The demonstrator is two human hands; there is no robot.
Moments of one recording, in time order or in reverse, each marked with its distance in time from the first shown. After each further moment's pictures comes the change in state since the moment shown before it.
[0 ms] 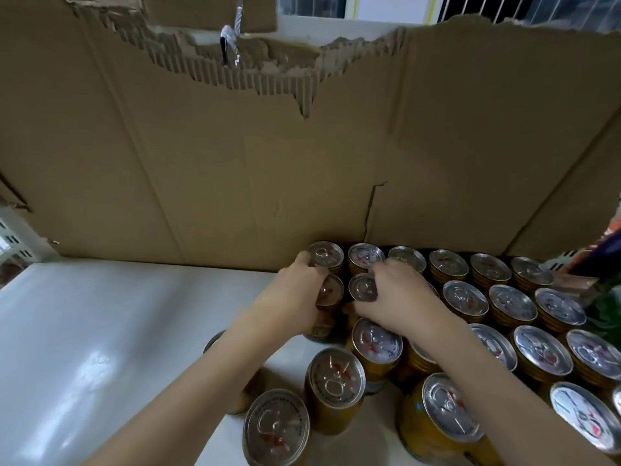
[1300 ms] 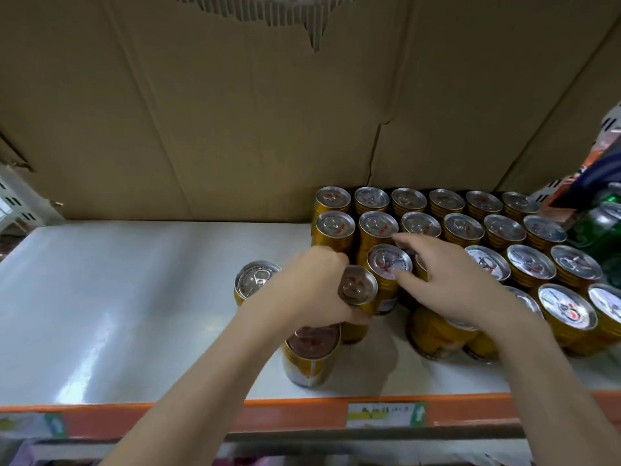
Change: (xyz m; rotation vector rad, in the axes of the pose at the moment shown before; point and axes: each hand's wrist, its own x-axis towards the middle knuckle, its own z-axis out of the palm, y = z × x) left_hand -0.080 0.009 -0.002 -0.079 -0.058 0.205; right_hand -0.085 0.010 0.016 0.175 0.136 -0.116
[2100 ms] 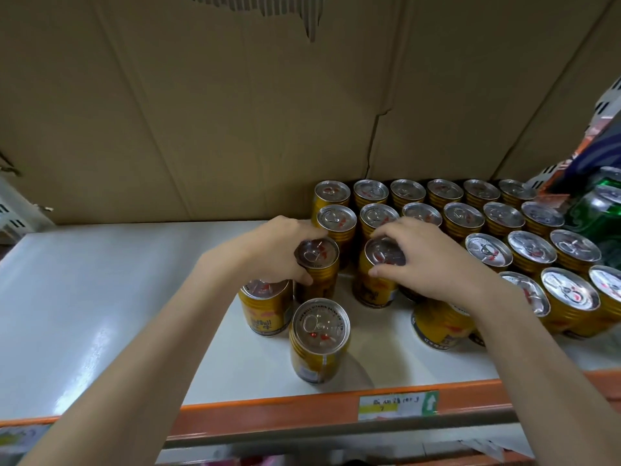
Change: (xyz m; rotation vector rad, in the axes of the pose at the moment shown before) left_hand 0.011 -0.055 -0.027 -0.037 -0.138 0.099; right_hand 0.017 -0.022 0.007 -0.116 -0.064 -0.020
